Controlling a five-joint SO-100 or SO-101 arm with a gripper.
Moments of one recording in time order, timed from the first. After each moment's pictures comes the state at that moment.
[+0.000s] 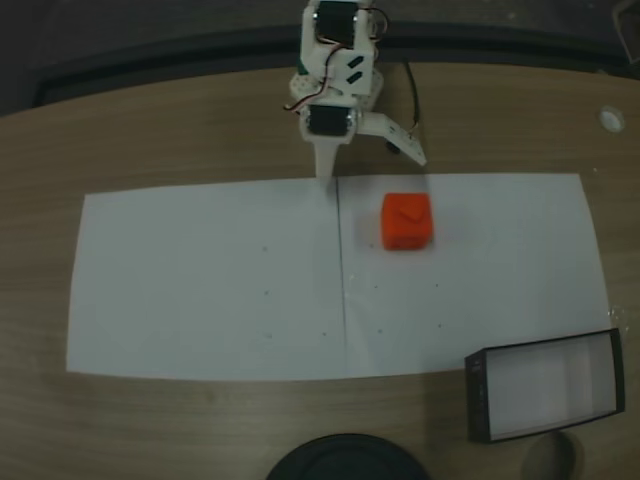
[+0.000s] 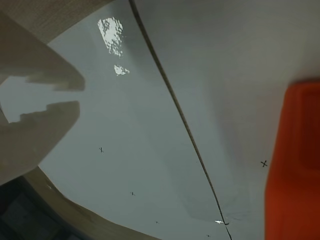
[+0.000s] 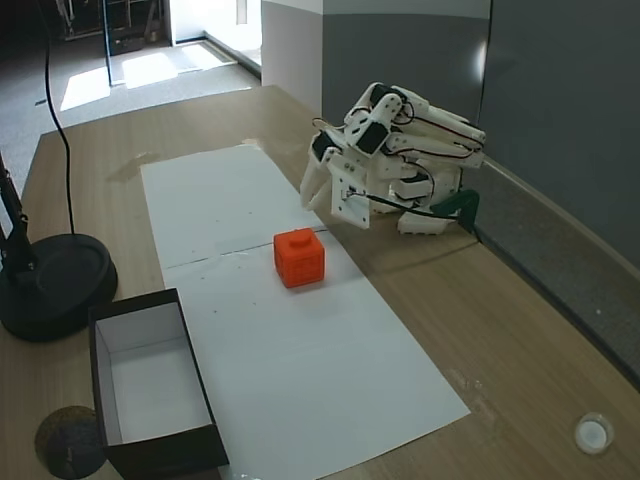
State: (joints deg) arm 11.2 197.7 174.0 73.9 -4.0
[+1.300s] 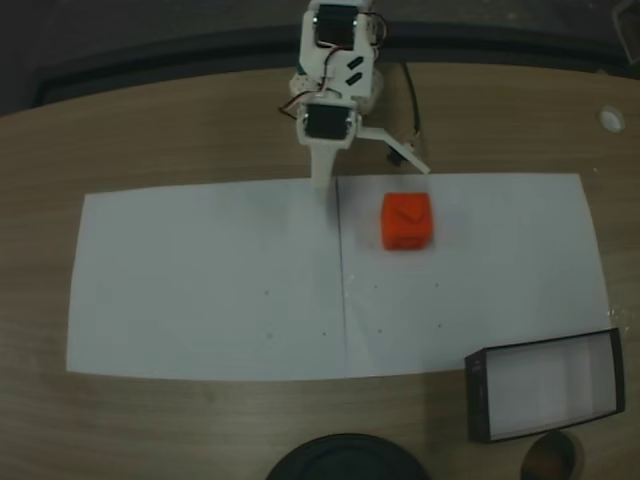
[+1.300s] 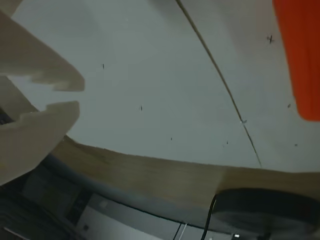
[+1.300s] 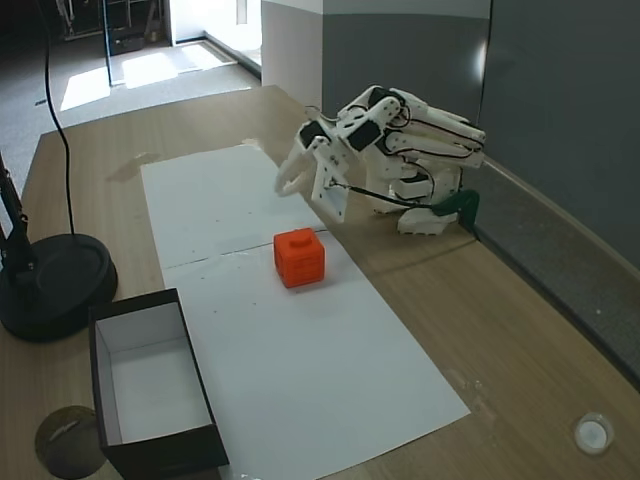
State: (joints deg) arm 11.2 197.7 175.6 52.7 -4.5
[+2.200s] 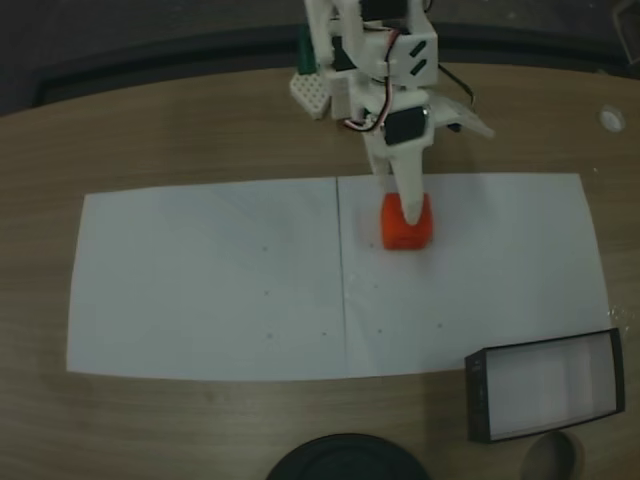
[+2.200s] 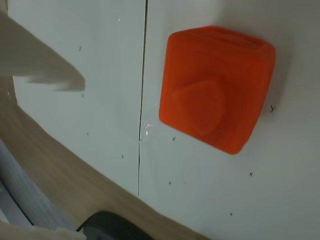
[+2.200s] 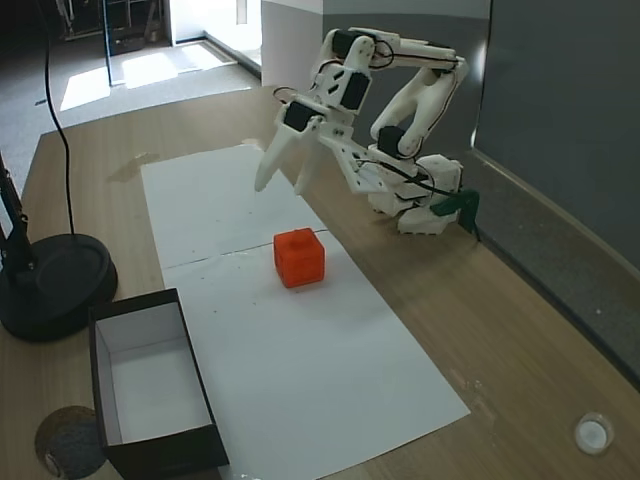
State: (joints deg) arm -9.0 130.3 122.9 74.8 -6.4
